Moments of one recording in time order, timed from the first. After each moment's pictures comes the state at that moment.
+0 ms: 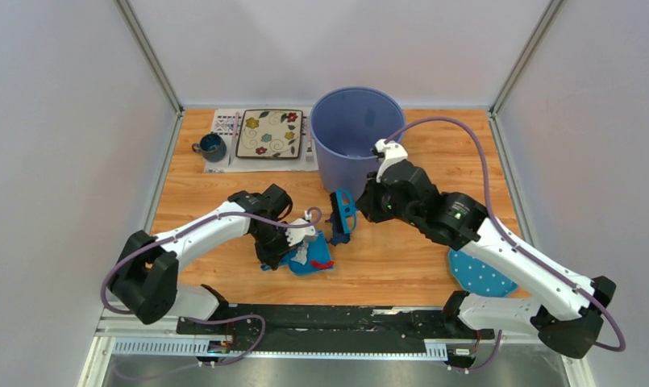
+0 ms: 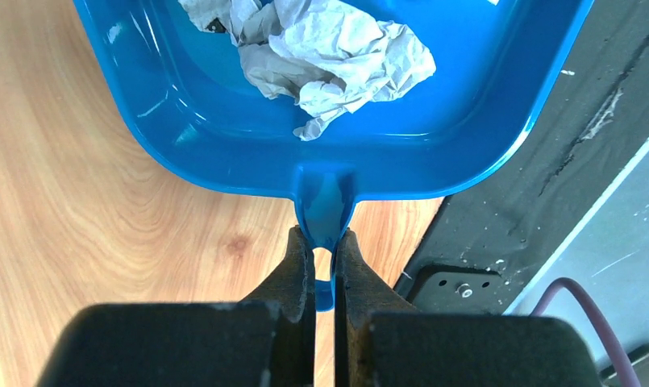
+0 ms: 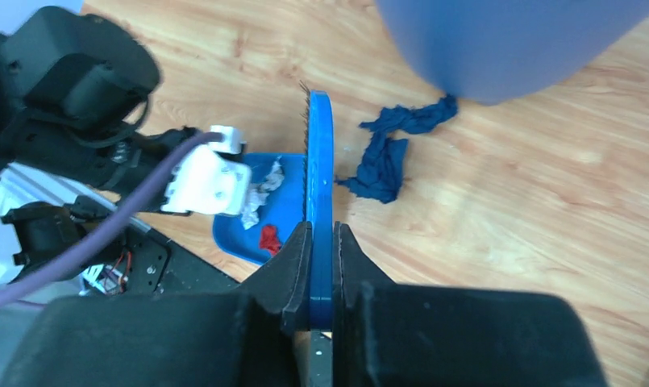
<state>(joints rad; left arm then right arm) -0.65 1.40 0.86 -0.95 0.35 0.57 0.94 1.15 1.24 -0.72 0.20 0.56</state>
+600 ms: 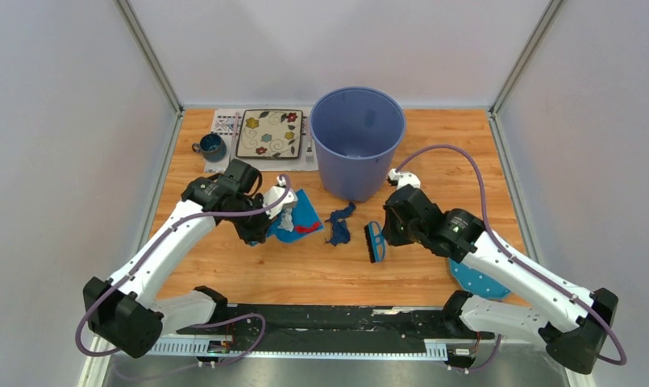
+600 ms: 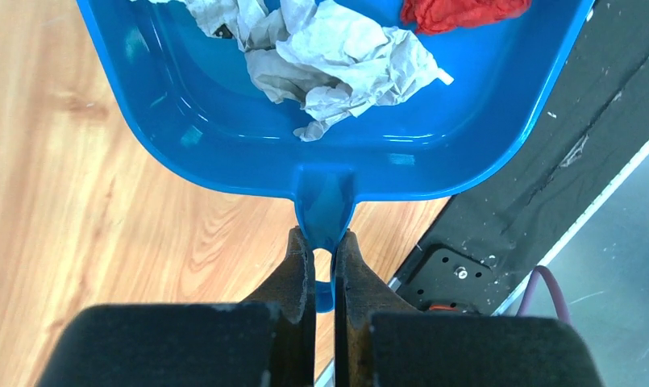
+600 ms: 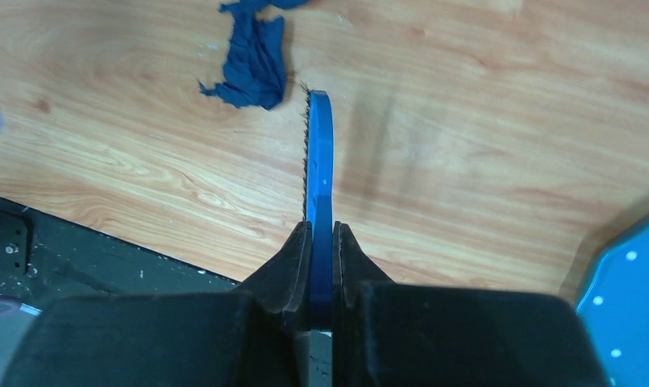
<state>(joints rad) -0.48 1.15 1.03 -1.12 0.33 0.54 0.86 1.03 1.03 -0.87 0.23 0.57</state>
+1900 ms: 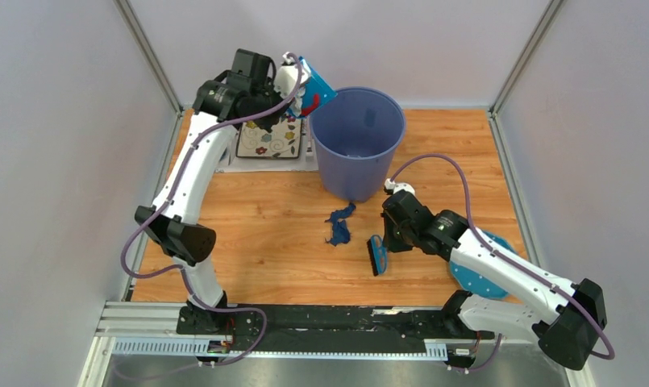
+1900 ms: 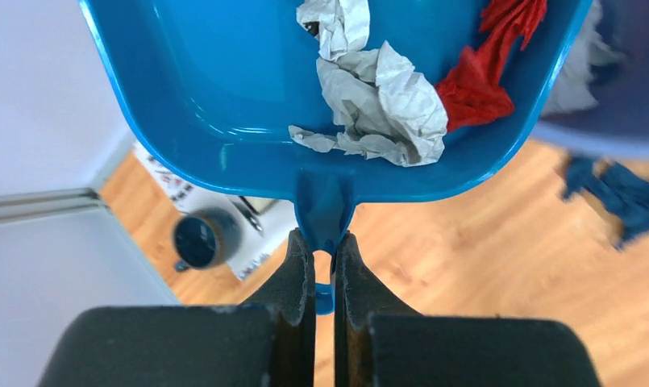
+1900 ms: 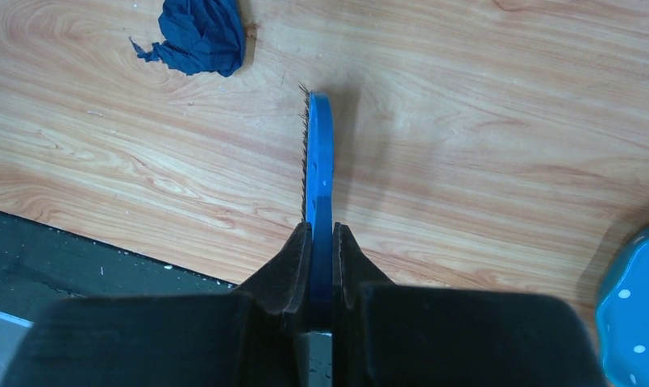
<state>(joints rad) -0.40 1.78 2.21 -1.20 0.09 0.45 0.81 1.06 0.86 -0.80 0.17 0.59</state>
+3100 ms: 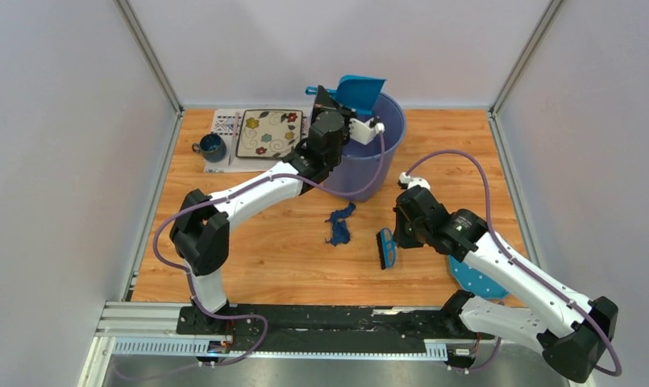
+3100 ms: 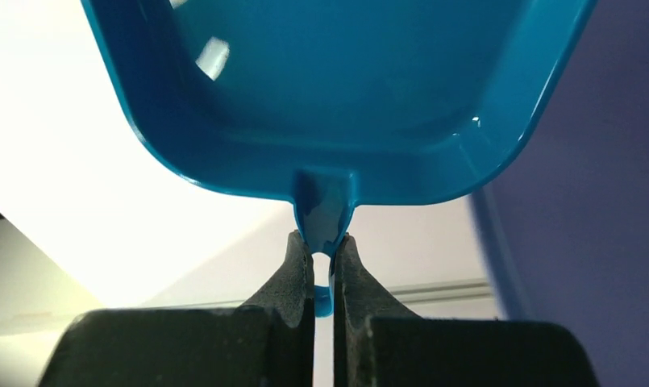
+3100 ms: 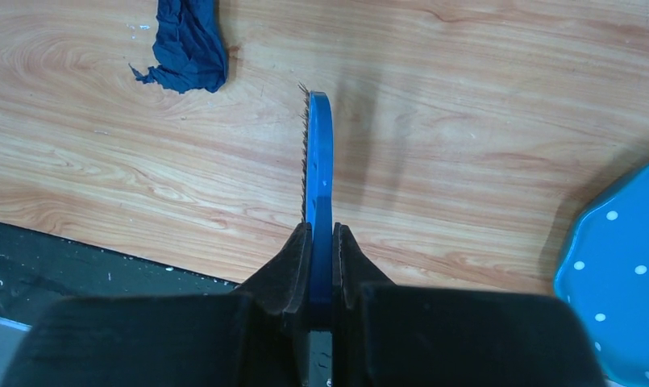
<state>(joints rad) -0.80 1.81 1.46 0.35 -0.69 1.70 0.76 0.98 0.92 -0.90 0.19 0.59</state>
